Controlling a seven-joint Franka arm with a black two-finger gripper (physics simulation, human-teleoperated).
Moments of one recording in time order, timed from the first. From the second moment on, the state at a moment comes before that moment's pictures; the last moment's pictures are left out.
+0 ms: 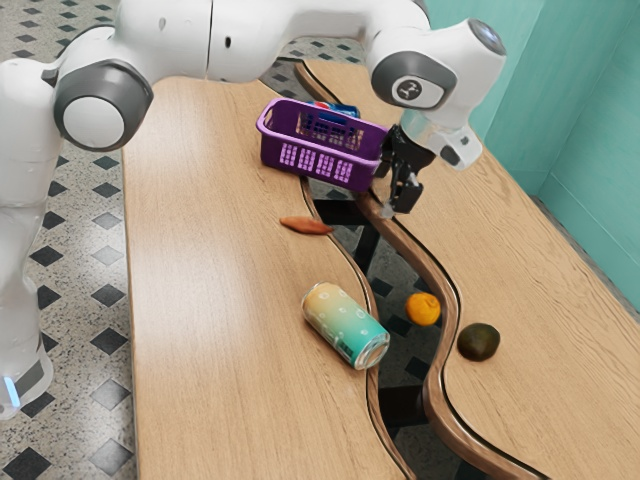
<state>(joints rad) -0.22 0.26 0.08 -1.28 0.21 1.41 -0.01</state>
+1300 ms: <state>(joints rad) 0.35 0.67 -0.77 -1.26 0.46 1.80 0.32</state>
